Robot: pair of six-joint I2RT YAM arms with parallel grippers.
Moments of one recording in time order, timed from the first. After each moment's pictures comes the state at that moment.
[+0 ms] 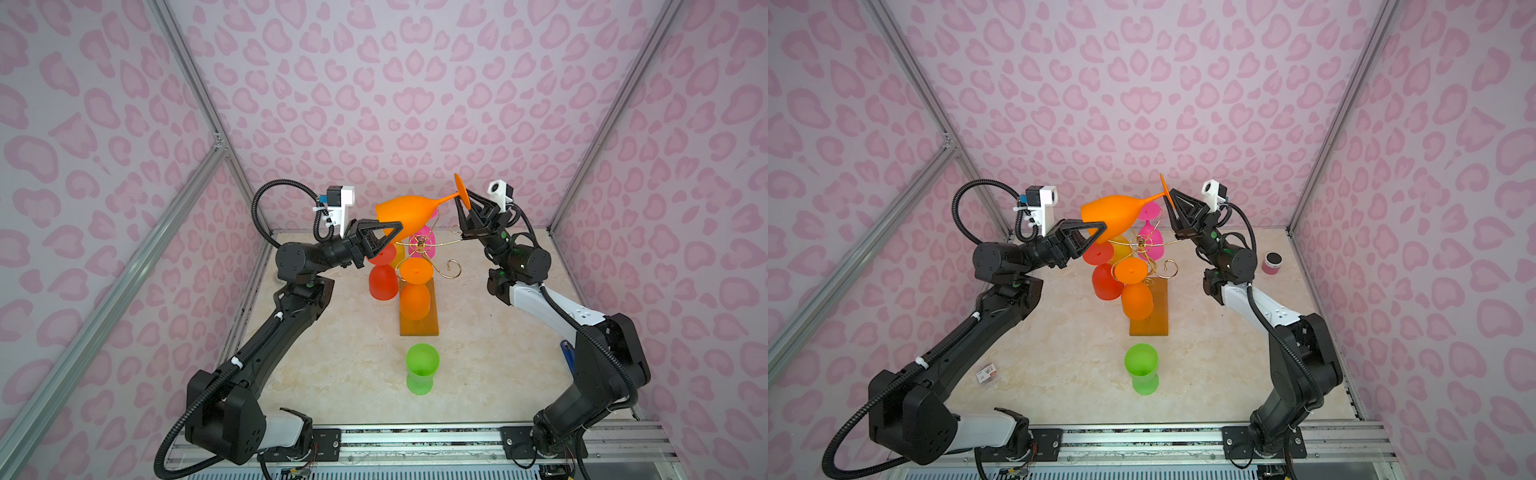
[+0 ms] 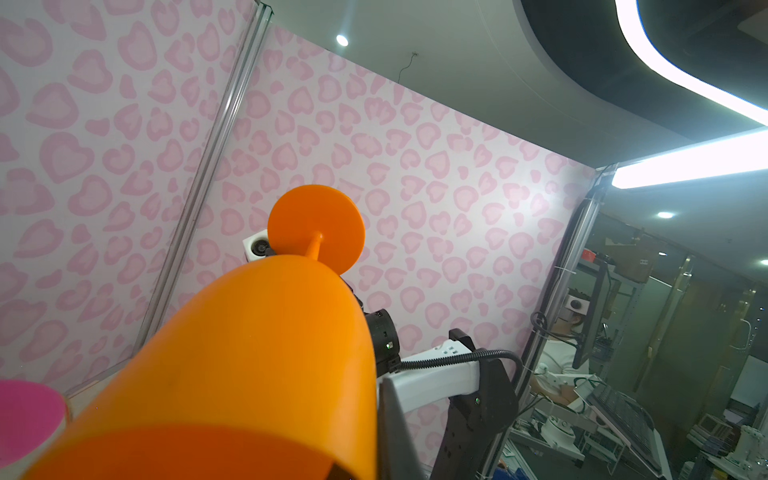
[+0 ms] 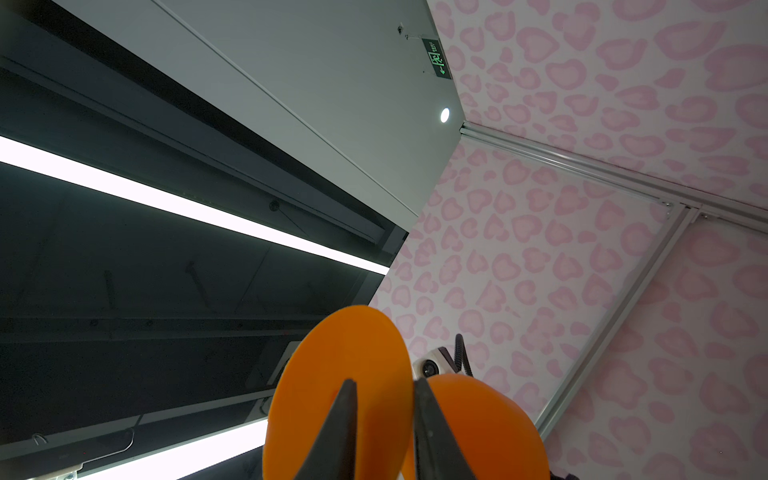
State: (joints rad) left arm -0.35 1.36 1.15 0.96 0.97 -1.06; right arm 0.37 1.64 1.18 1.45 -0.51 1.92
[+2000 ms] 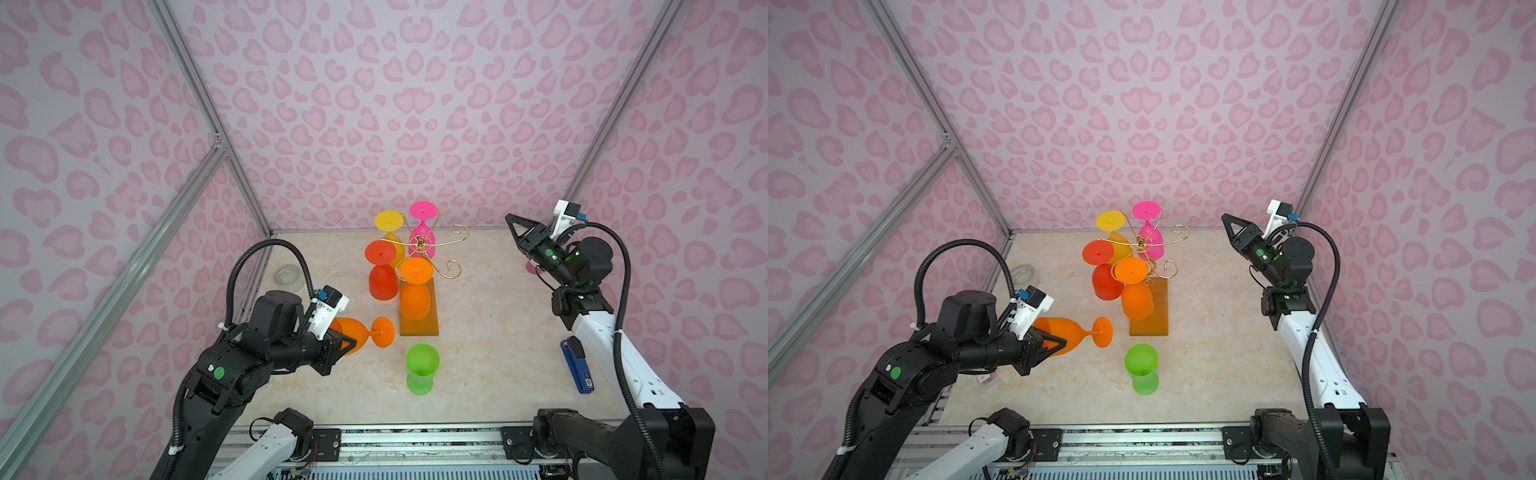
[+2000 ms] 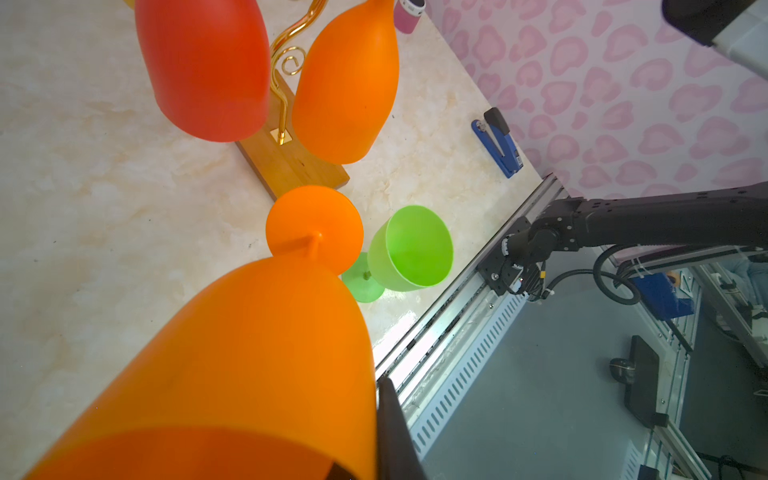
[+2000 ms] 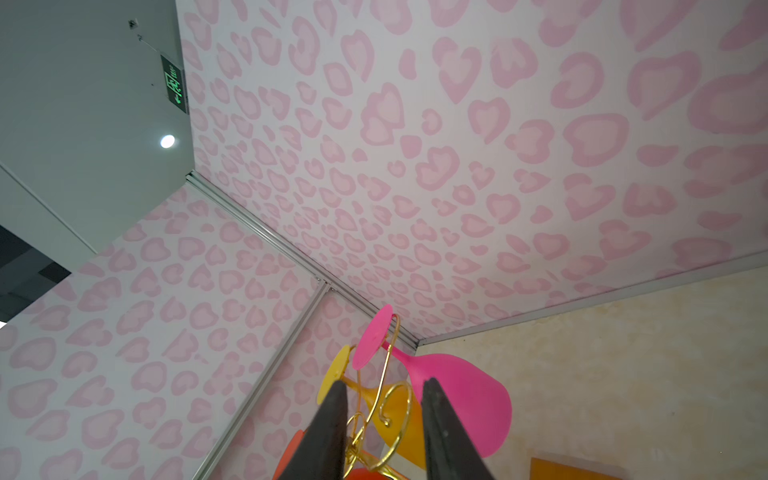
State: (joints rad) left arm -0.48 0.81 1.23 -1.23 0.45 -0.13; right arm 0.00 1.20 0.97 0.37 -0.57 1.01
